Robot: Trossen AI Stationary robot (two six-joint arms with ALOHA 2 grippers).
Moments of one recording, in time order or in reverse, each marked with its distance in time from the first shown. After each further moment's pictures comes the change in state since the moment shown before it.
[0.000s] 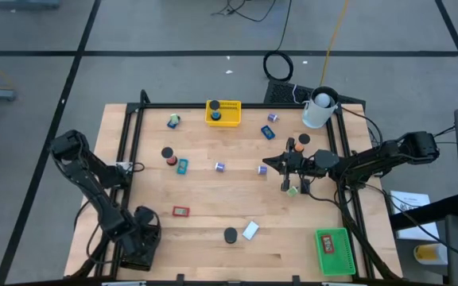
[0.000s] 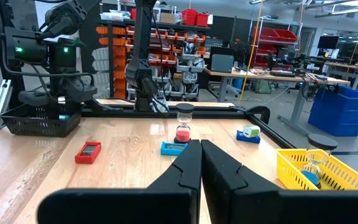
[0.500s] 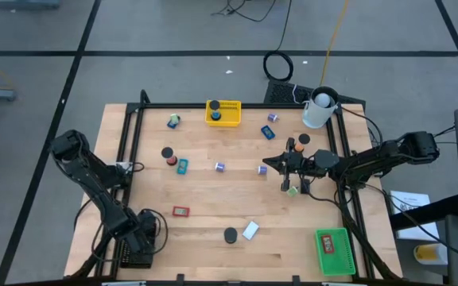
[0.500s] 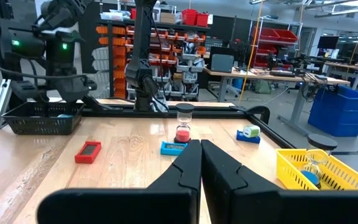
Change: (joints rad) left arm 0.057 0.000 0.066 -0.082 0.203 0.289; right arm 0.000 0.000 0.000 0.000 0.000 -0.002
